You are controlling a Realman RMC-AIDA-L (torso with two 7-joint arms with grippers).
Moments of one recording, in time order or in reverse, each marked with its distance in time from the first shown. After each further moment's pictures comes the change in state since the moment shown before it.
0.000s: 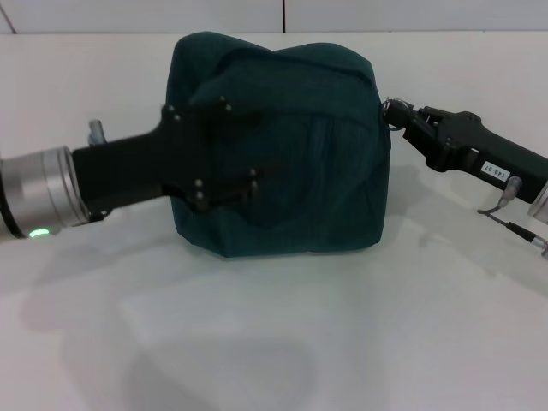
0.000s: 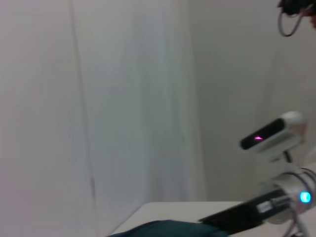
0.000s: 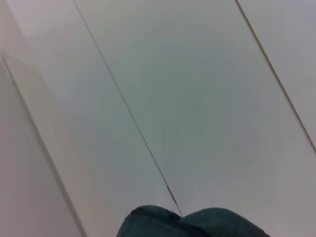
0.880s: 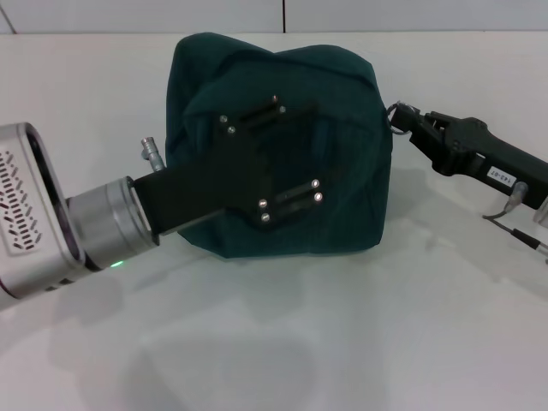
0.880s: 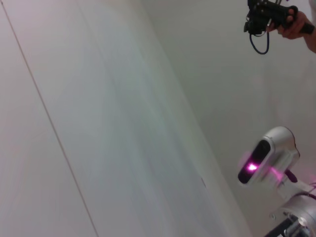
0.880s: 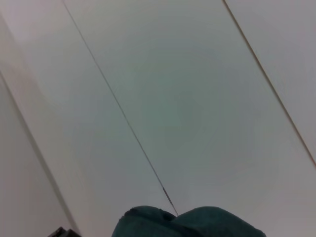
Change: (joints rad) left arm 0.033 -0.013 0.485 -0.188 -0.567 -0.107 0.588; right arm -0.013 0.000 0.000 0.017 0.014 -0.013 0.006
